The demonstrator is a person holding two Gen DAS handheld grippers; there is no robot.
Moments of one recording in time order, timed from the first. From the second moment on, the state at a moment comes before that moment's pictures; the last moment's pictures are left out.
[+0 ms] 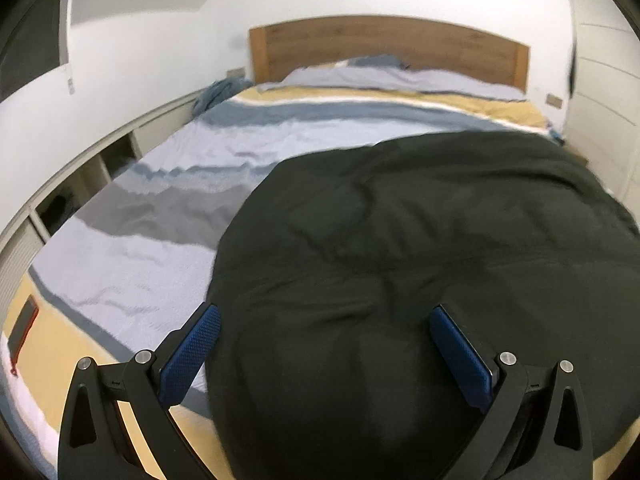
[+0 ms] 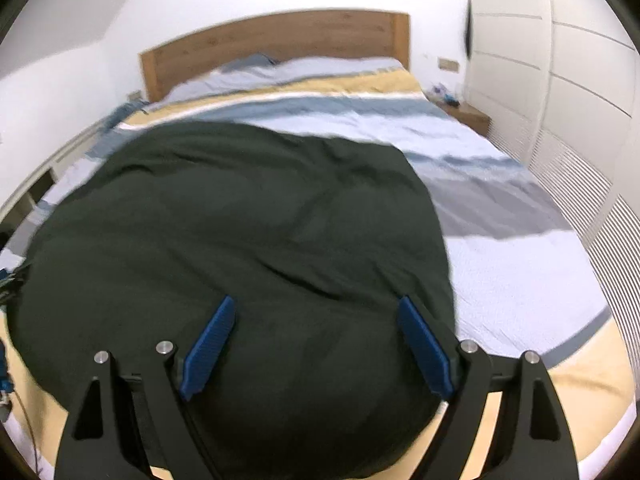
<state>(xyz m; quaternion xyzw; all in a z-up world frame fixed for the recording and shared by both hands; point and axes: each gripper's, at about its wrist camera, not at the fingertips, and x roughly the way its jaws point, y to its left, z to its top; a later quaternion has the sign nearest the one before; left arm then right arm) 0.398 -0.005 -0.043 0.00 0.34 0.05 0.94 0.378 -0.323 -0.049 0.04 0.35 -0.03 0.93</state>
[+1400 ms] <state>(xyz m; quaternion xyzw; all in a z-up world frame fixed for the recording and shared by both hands) 0.228 -0.031 -0.014 -0.03 0.36 0.00 0.93 0.218 -0.261 -0.020 0.04 0.36 -0.06 0.93</state>
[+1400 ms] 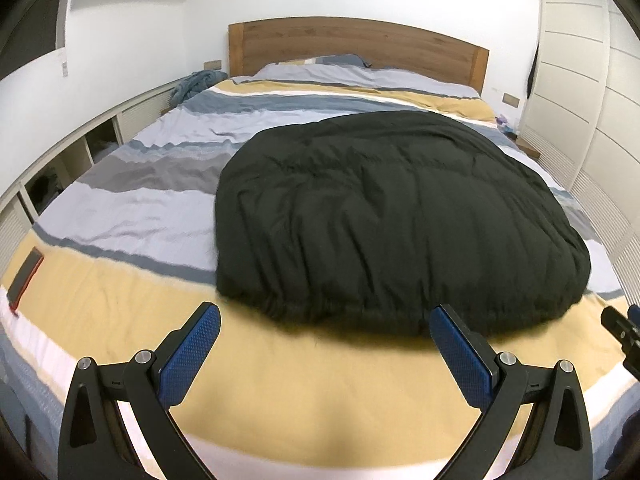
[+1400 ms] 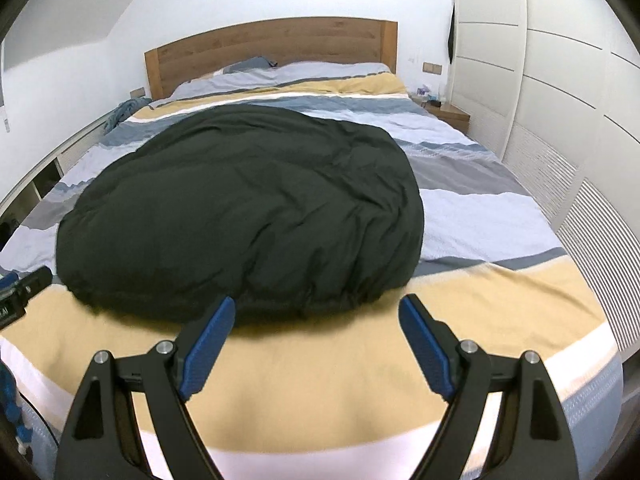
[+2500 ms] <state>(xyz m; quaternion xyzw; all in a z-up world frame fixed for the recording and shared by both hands) 0.081 -0.020 0.047 -0.04 0.31 0.02 0.95 0.080 -0.213 0.072 0.01 0.27 -0.05 0.96</state>
